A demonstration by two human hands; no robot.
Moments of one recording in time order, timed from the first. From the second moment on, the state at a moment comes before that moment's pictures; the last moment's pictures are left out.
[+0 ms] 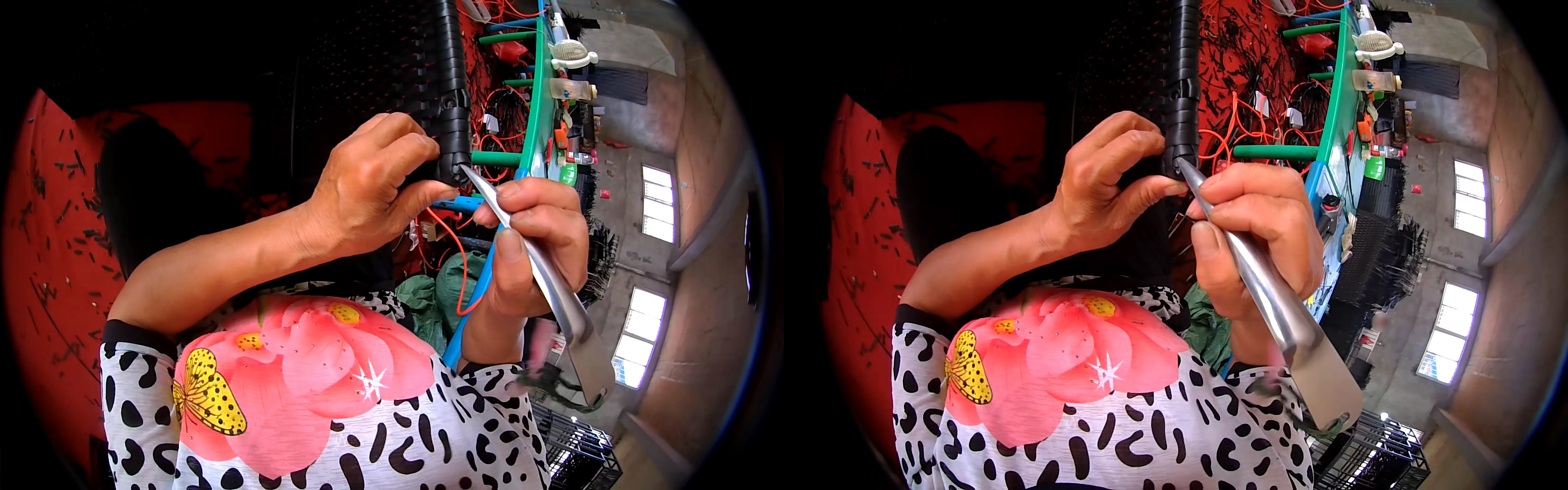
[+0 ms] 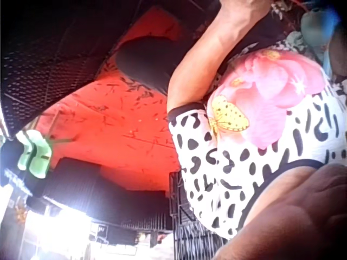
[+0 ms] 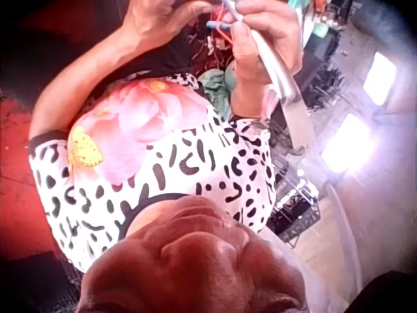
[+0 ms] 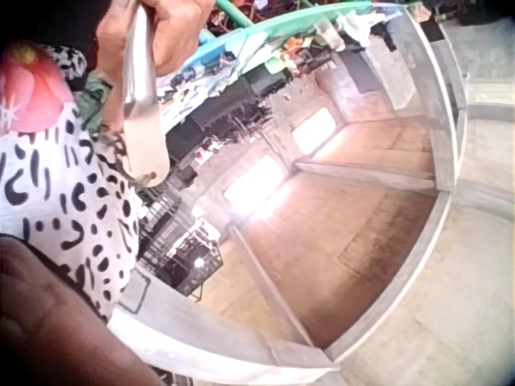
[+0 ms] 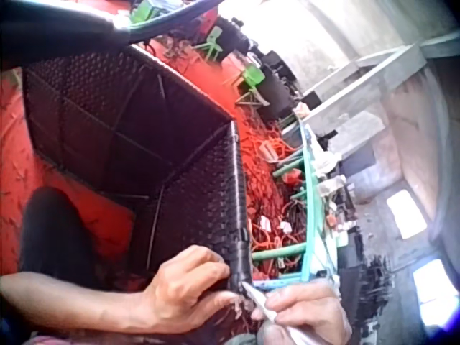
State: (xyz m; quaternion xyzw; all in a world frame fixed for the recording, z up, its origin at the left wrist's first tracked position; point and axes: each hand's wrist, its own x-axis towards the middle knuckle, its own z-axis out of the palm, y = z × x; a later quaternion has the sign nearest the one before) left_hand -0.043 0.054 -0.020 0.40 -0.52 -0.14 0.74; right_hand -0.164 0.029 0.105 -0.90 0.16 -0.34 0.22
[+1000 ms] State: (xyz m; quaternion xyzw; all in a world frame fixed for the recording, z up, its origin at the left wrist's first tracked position) left_hand -0.043 0.042 -0.015 0.41 -0.52 -0.12 0.74; right_hand -0.133 -0.026 0.089 -0.77 0.06 -0.41 0.49
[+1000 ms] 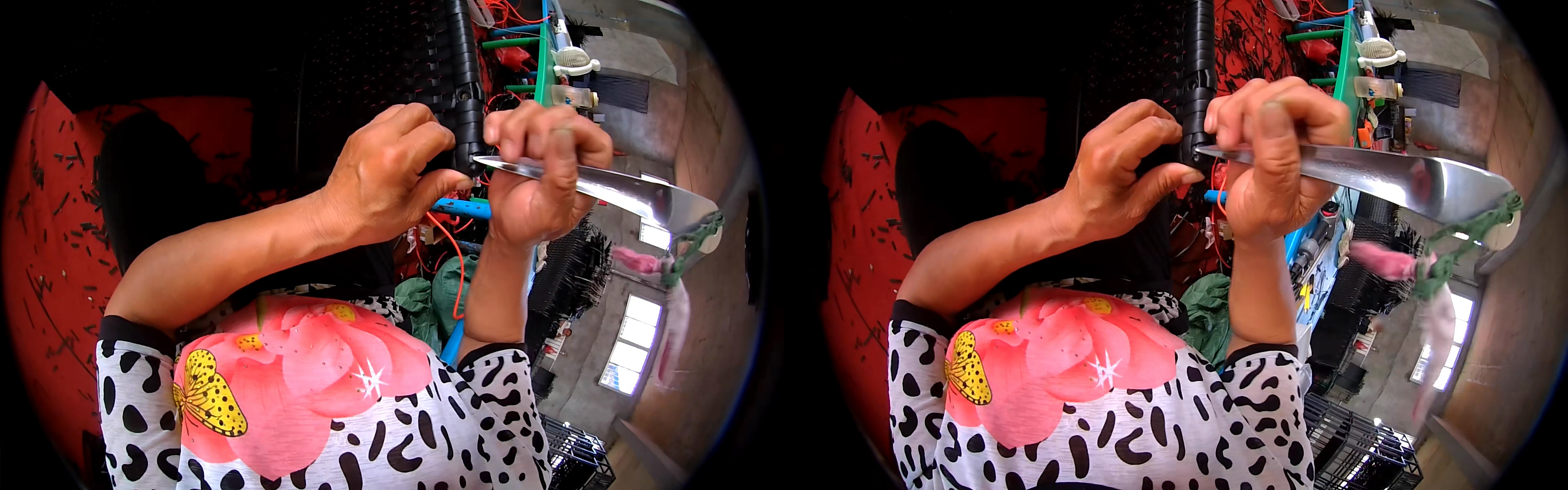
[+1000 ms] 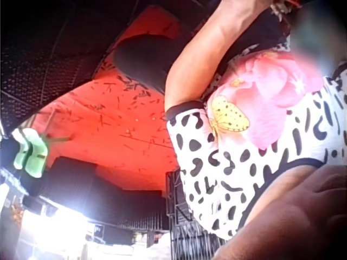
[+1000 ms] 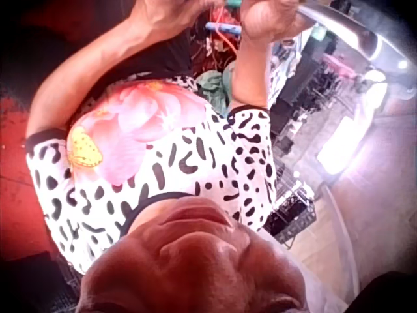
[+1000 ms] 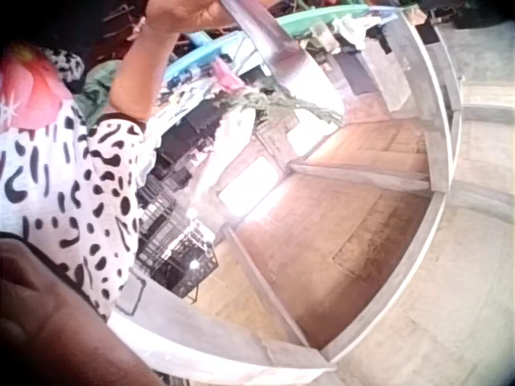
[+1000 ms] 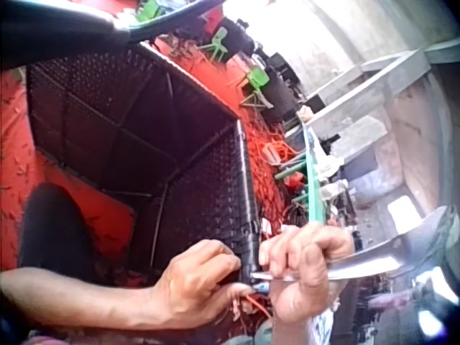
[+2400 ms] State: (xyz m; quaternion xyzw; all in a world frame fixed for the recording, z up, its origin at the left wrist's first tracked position) left_hand -0.037 0.019 0.004 0.41 -0.44 -0.10 0.79; right_hand -0.123 -0.011 0.116 -0.89 0.10 -0.39 0.21
